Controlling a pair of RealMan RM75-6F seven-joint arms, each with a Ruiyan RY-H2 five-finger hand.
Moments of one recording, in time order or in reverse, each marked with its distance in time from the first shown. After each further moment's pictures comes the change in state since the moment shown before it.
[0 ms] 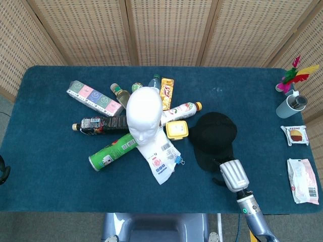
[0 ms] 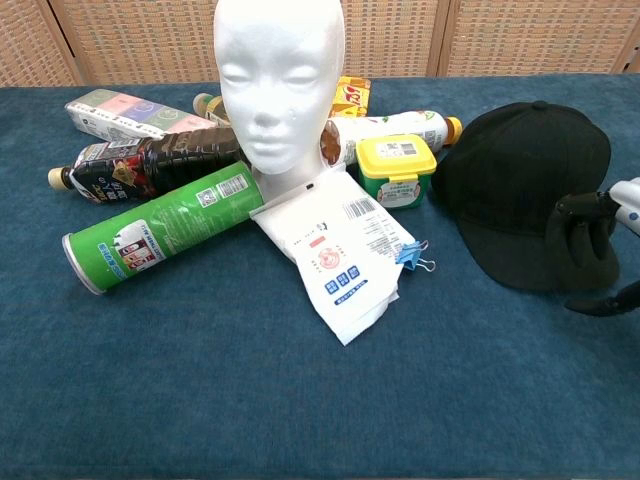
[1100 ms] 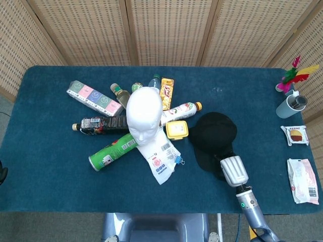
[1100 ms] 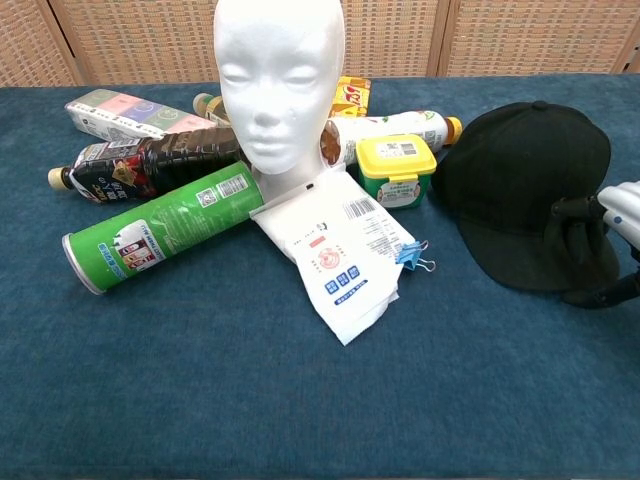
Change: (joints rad) left arm 0.008 0.000 0.005 0.012 -0.009 0.003 -0.015; right arm 0.036 -0.105 -0.007 0.224 0.025 0.032 0.050
